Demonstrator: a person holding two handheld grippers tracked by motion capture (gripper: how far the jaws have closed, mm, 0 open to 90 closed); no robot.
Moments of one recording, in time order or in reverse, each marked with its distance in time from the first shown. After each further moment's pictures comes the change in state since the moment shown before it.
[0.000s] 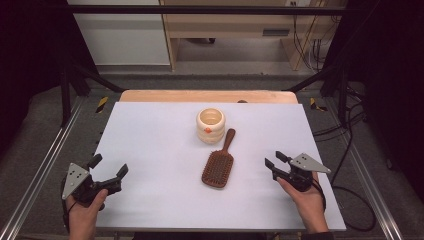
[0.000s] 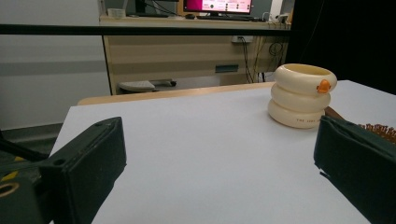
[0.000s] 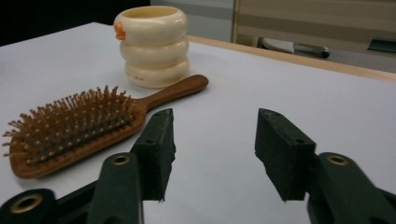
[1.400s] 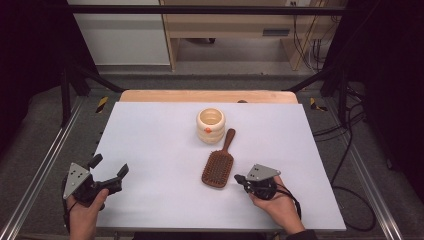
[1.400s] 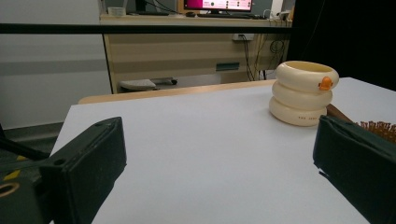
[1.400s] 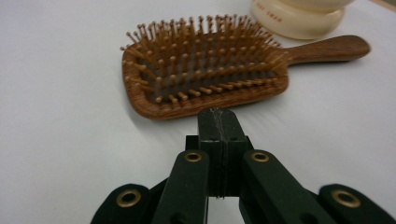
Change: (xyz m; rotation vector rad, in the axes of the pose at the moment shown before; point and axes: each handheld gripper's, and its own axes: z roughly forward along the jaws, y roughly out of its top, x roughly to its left) left arm 0.000 -0.001 0.001 0.009 0.003 0.007; right arm 0.080 -0.007 0.045 0.267 0.262 -0.275
